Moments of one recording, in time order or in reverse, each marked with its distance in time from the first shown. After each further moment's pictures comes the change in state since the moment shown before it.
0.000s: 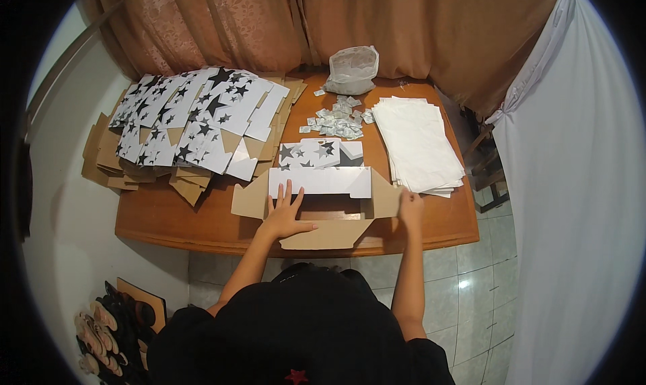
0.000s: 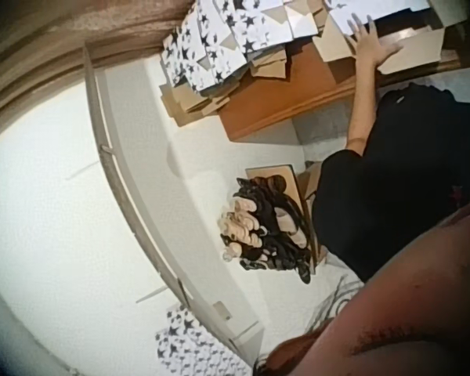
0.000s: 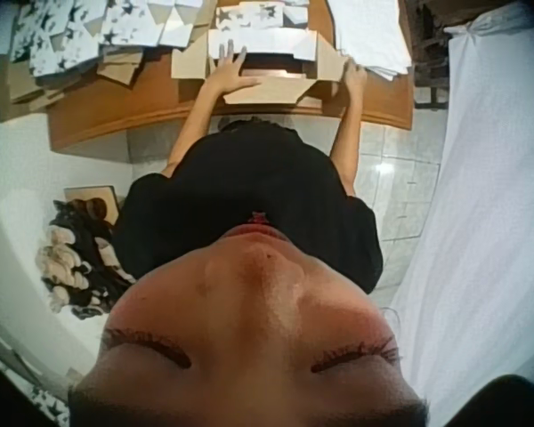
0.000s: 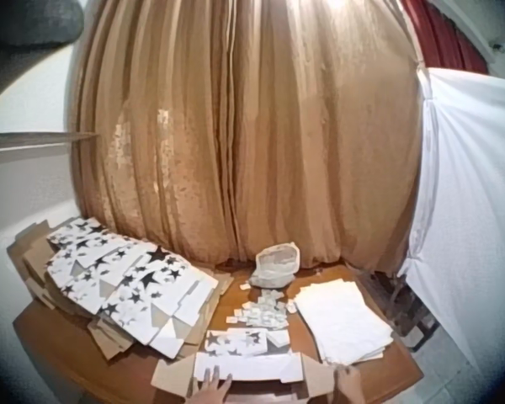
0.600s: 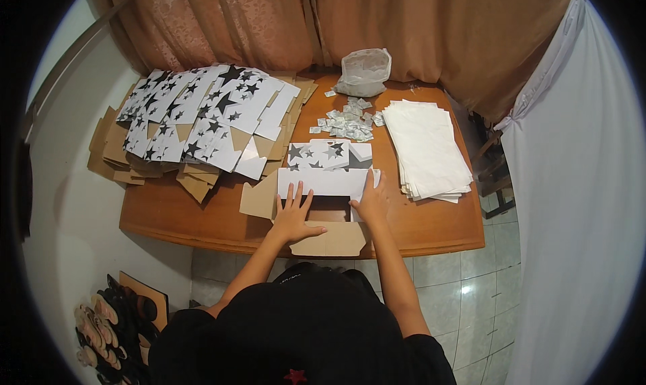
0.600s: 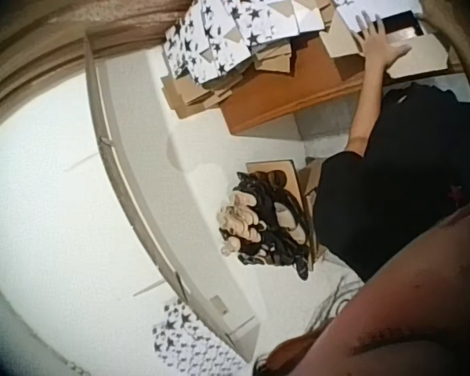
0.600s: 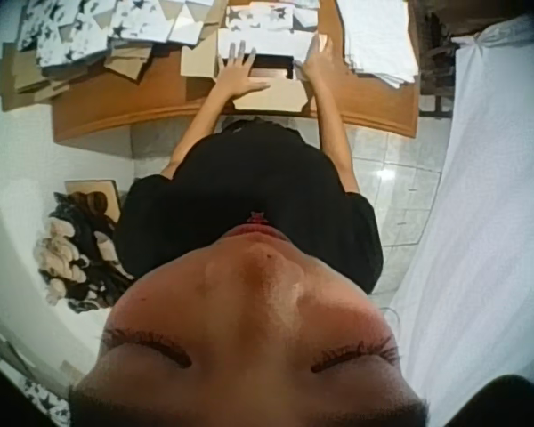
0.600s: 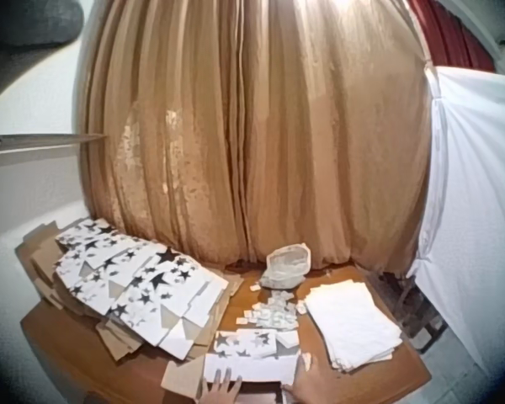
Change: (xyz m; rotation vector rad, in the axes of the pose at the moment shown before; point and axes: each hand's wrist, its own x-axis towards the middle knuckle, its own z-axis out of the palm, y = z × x) left_hand -0.008 -0.001 0.006 0.109 0.103 0.007; right_hand -0.063 -0.117 0.072 -0.428 -0.255 -0.313
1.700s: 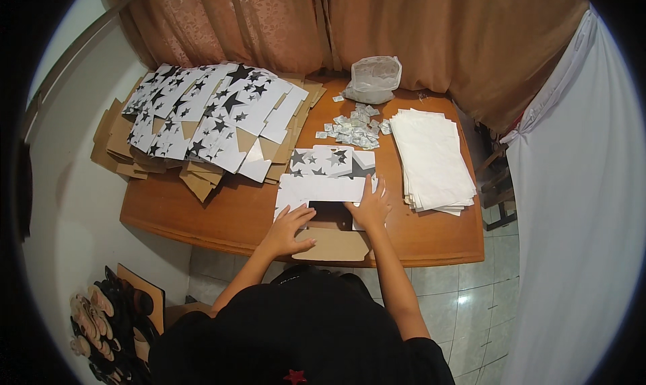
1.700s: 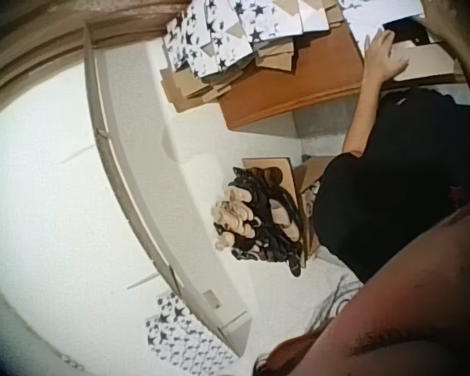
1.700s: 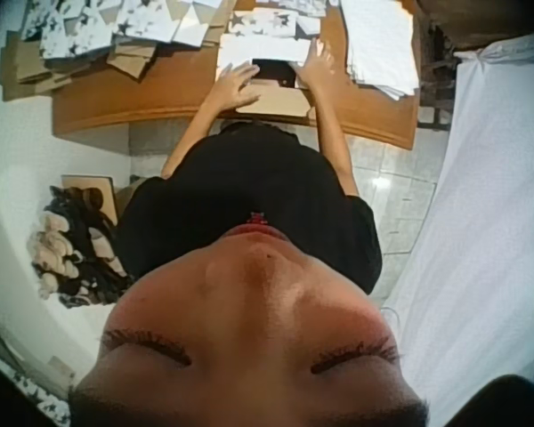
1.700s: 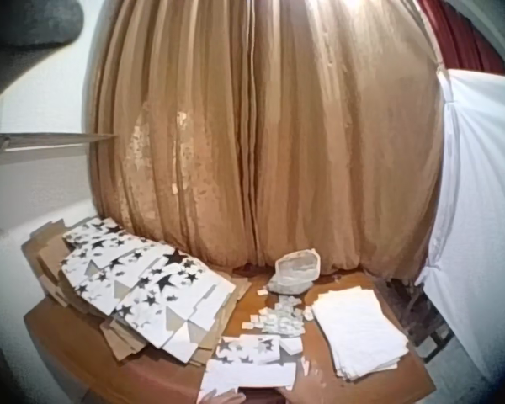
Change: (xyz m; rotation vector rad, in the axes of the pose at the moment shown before) left_hand -0.029 -0.007 -0.020 -0.411 0.230 0.264; right_hand 0.012 0.001 0.016 -0.103 0.021 -0.045
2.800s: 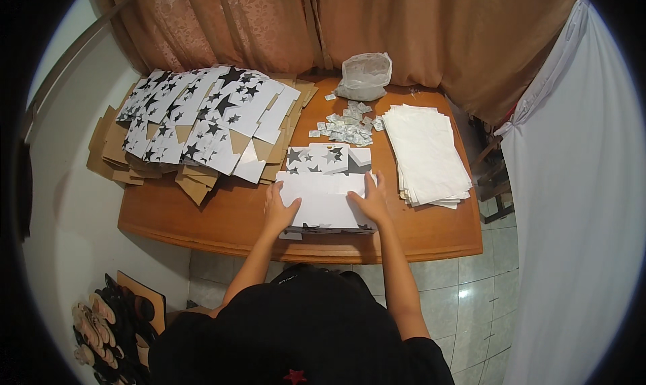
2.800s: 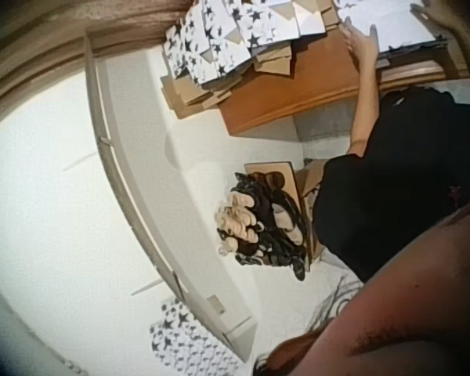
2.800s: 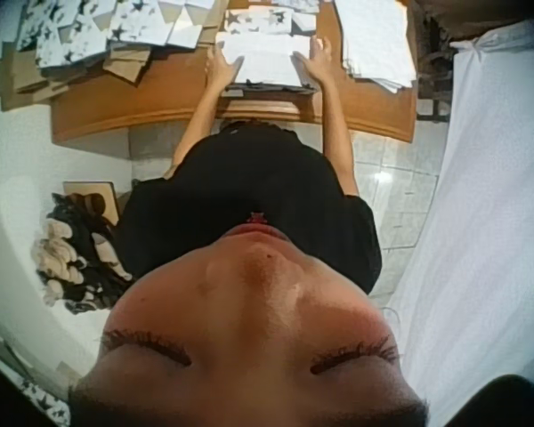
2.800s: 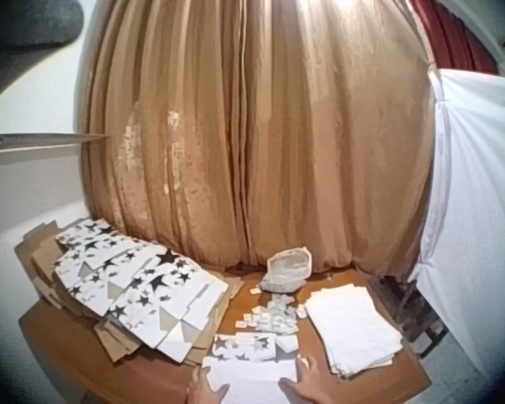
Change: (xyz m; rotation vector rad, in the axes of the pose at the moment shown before) left_hand 0.037 -0.035 0.024 -0.042 0.384 -0.559; right_hand 0.017 0.035 0.000 0.521 -0.076 -0.081
